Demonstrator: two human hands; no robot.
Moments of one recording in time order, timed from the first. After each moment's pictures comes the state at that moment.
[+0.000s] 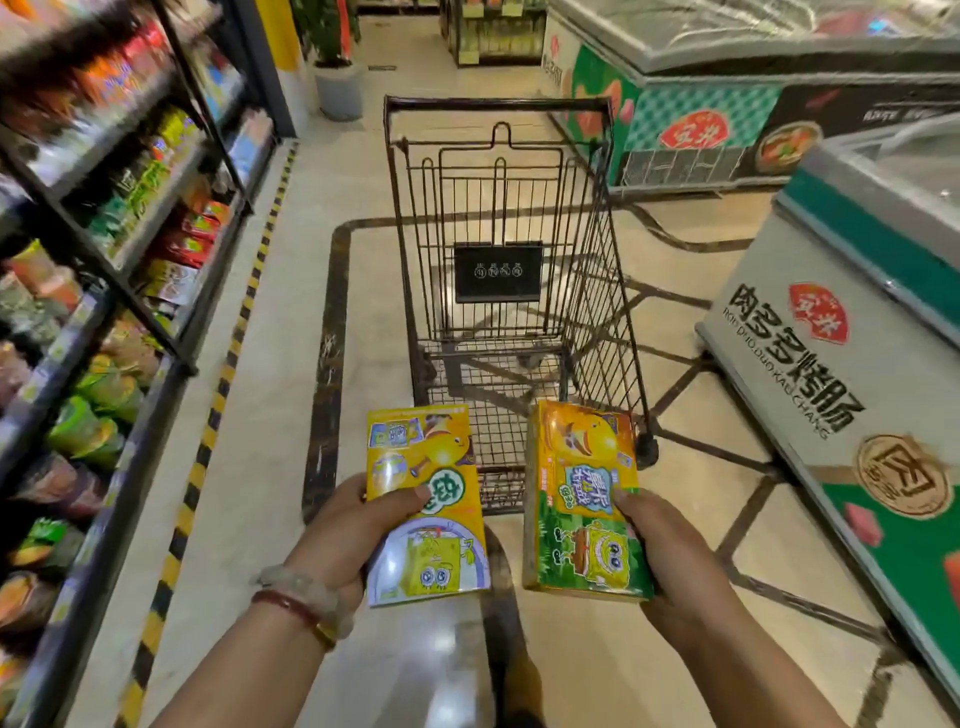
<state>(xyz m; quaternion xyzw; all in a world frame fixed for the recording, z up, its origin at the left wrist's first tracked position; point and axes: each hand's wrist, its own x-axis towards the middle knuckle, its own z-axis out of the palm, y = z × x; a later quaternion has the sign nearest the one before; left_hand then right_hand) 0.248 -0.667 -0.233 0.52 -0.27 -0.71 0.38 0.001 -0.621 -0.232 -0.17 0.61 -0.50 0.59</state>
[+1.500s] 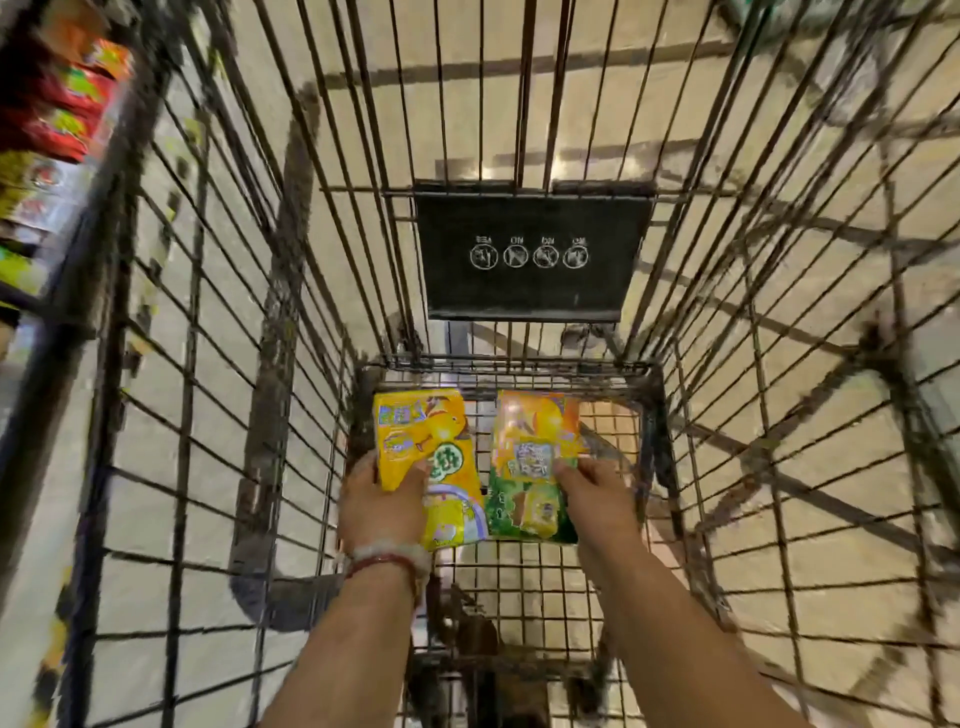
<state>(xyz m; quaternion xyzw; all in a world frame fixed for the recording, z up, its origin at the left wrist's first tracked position) 0.126 -1.139 -0.549 0.82 -0.26 -0.38 0.33 -0.045 -1.139 -0.596 -0.13 0.75 -0.35 0.54</state>
